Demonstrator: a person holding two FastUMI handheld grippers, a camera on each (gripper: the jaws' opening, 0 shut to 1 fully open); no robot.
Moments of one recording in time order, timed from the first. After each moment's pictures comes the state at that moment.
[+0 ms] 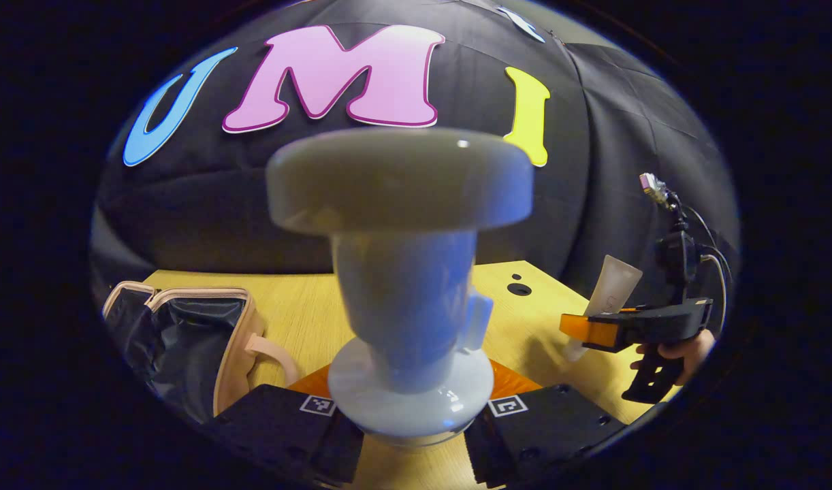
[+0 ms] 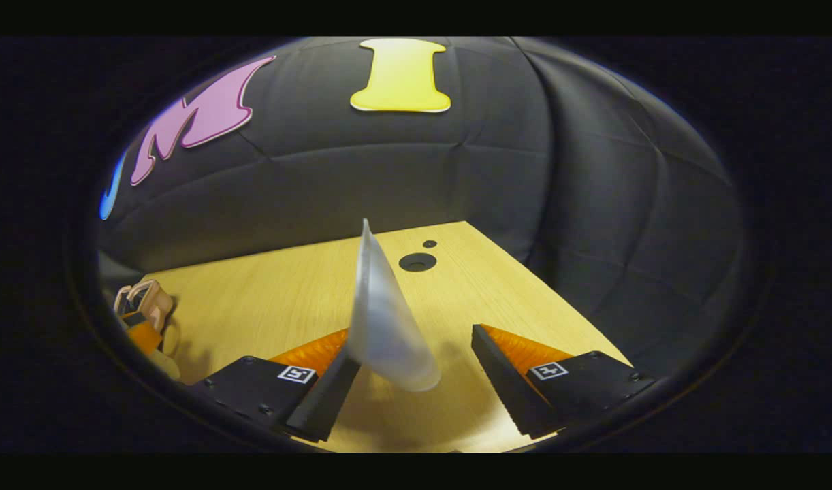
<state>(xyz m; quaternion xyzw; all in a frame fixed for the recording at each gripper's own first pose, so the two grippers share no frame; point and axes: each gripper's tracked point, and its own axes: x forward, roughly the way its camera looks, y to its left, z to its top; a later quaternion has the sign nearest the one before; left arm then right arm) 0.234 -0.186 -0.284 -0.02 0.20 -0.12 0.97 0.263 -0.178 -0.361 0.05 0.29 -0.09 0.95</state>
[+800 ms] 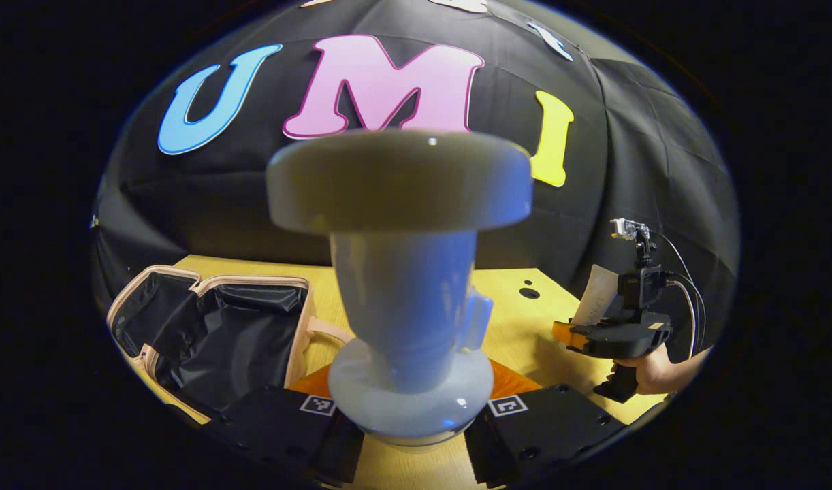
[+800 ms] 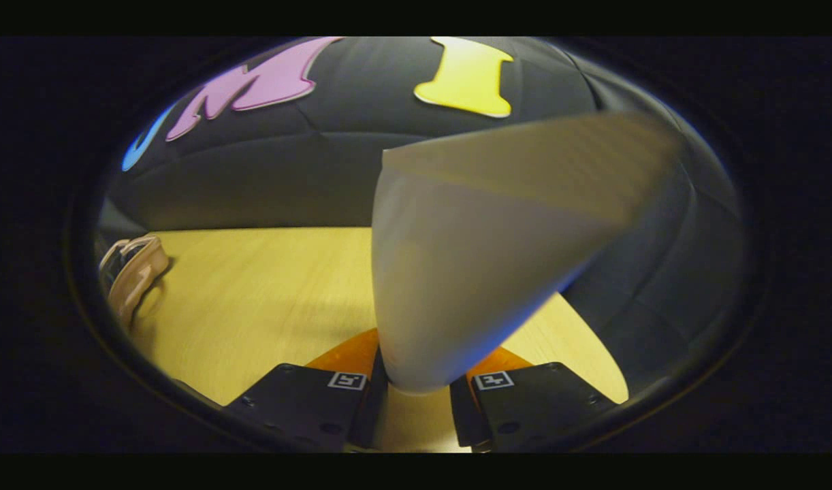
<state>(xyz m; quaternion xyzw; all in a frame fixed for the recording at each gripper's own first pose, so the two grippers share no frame) 0.186 -0.131 -0.255 -0.05 0.20 -0.08 0.98 0.261 -0.145 -0.350 -0.04 0.27 -0.03 0.96</state>
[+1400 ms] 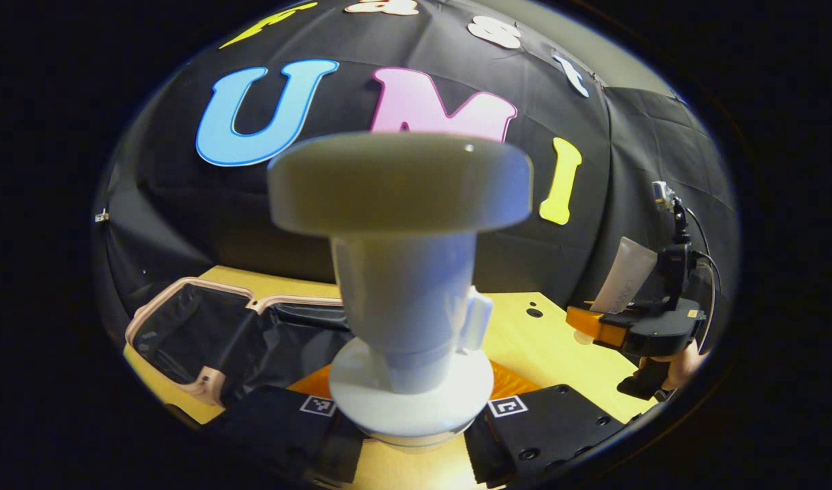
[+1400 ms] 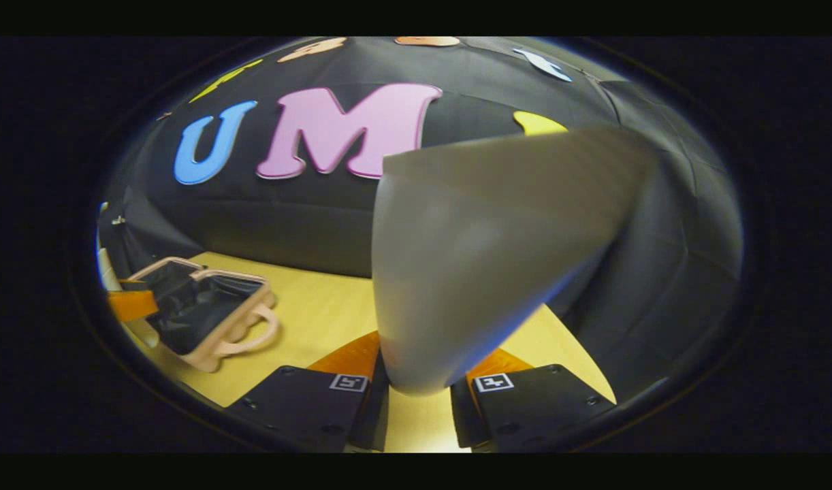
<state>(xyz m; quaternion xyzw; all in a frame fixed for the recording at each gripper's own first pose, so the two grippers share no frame) 0.132 -0.002 -0.192 -0.06 0.15 -0.09 0.98 0.174 0.021 -0.201 -0.05 0.19 0.04 0.98</state>
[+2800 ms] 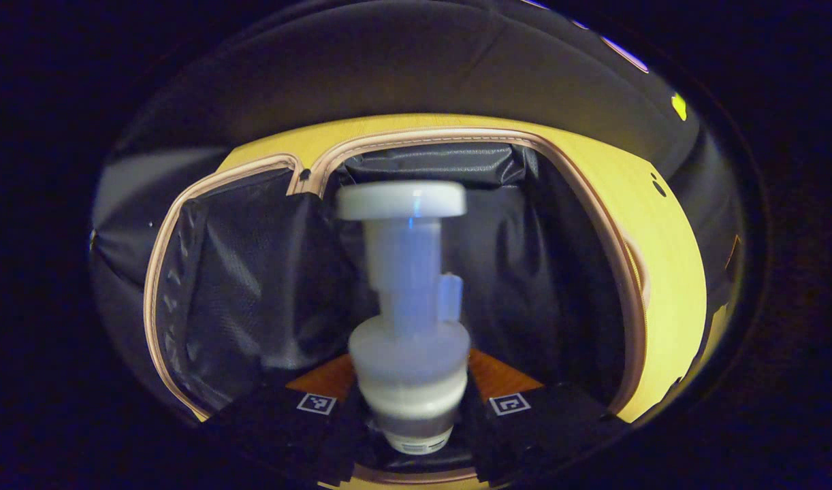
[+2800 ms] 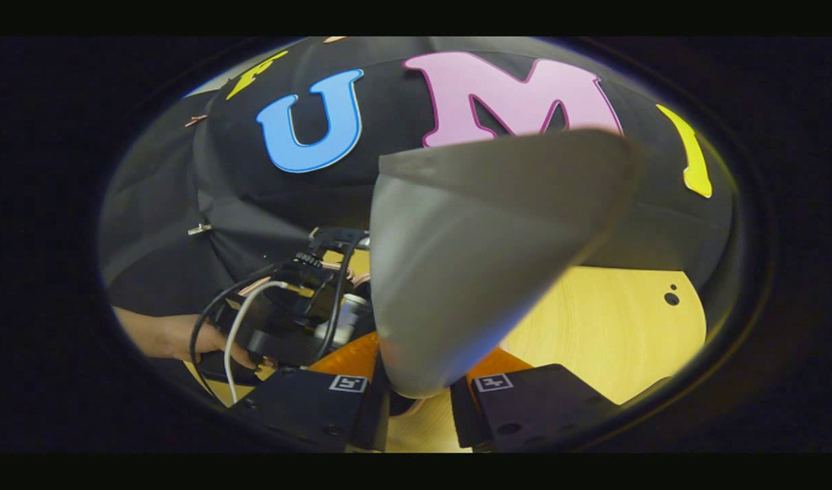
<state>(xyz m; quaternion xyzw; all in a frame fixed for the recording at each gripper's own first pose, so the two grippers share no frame) 0.211 0.145 -0.365 0.01 0.52 -0.01 0.85 0.164 0.271 -0.231 0.02 0.30 0.25 0.92</state>
